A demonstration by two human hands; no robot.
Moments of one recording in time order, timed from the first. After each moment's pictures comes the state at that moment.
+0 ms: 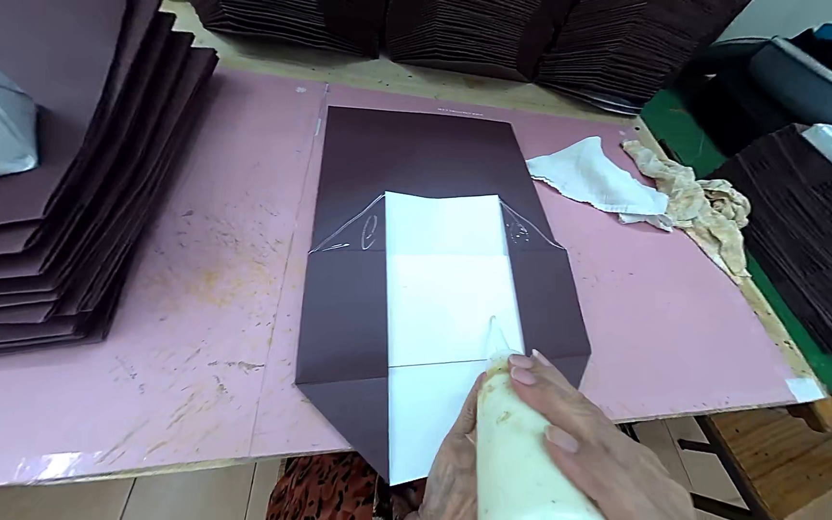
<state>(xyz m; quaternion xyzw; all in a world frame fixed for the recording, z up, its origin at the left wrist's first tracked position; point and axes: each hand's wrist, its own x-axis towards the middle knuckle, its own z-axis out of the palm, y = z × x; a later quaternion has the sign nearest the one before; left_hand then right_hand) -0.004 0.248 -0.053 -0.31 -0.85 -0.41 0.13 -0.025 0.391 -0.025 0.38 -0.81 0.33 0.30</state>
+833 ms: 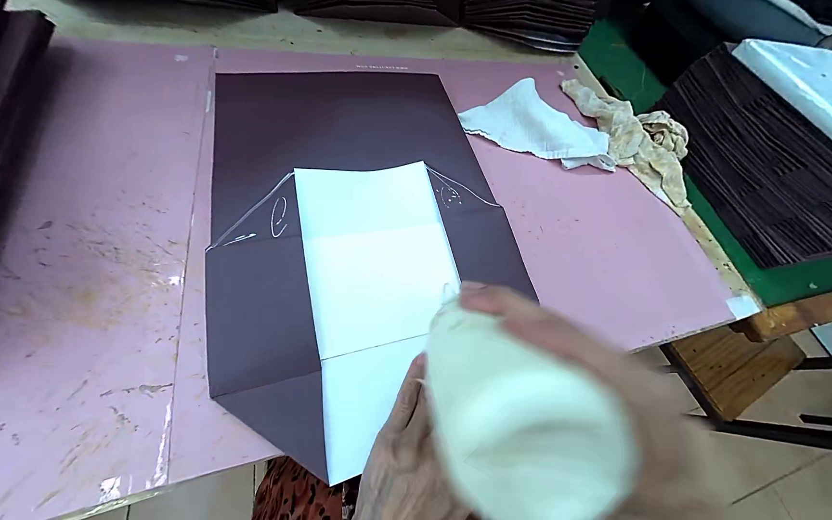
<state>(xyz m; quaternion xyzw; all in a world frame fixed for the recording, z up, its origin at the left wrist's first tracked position) 0.003 0.248 -0.053 -0.34 -0.90 -0.20 0.18 -0.034 0.397 -0.006 0.30 -0.81 0.35 0.36</state>
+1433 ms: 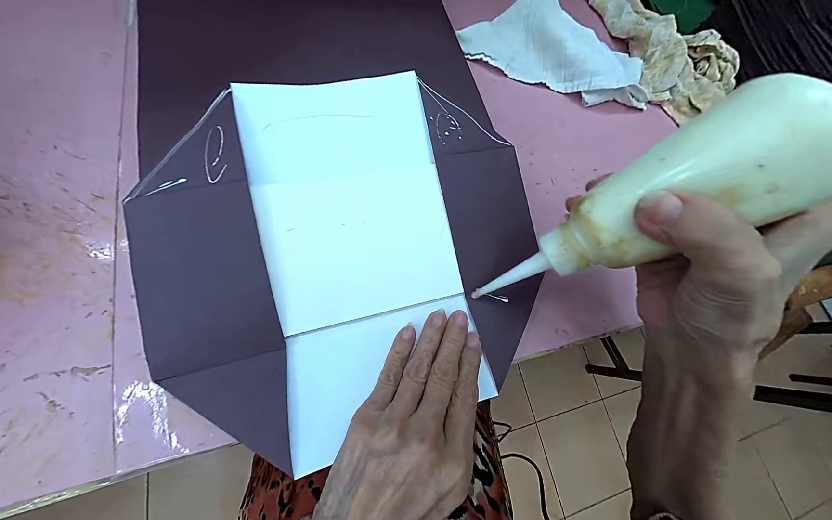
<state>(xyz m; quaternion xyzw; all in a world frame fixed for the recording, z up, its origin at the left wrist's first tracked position) -0.011 0.252 -0.052 -0.37 -0.90 -0.17 0.15 -0.068 0.478 -0.006 0.05 -0.71 0.63 0.29</state>
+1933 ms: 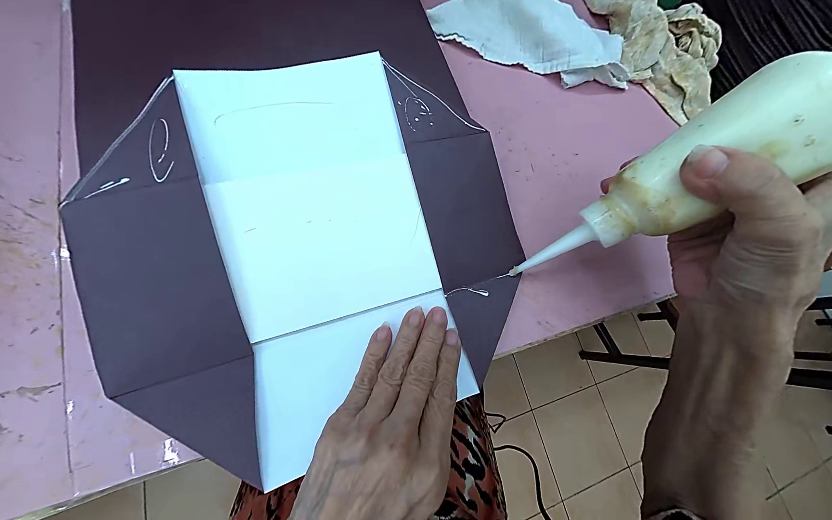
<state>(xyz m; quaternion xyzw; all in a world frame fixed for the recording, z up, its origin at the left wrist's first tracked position) -0.011 0.250 -0.048 -0.38 -0.90 -0.17 0.12 -0.068 0.520 0.001 -0.06 -0.74 0.61 0.28</state>
